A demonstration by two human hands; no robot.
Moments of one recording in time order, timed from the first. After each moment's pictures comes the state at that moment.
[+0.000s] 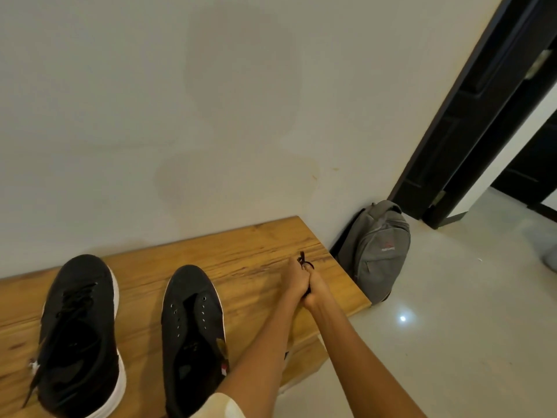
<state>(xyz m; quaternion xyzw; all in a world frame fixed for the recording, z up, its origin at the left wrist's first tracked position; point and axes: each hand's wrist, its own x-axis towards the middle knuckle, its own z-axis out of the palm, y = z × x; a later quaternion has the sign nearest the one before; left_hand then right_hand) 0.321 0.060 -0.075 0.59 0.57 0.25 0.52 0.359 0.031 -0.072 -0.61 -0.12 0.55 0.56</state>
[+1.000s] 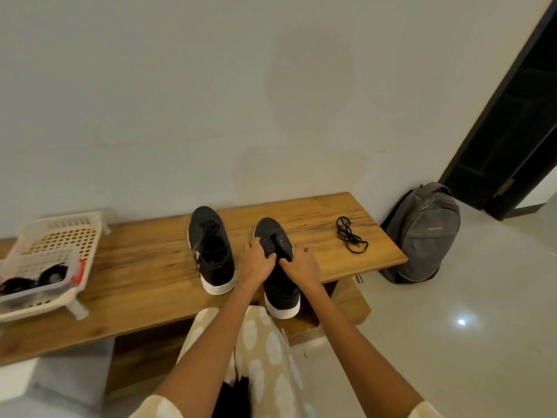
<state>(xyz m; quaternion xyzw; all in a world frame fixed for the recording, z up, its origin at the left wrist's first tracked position) 0.063 -0.065 -0.028 0.65 0.68 0.21 0.28 0.179 -0.093 -0.019 -0.76 -0.56 0.25 0.19</state>
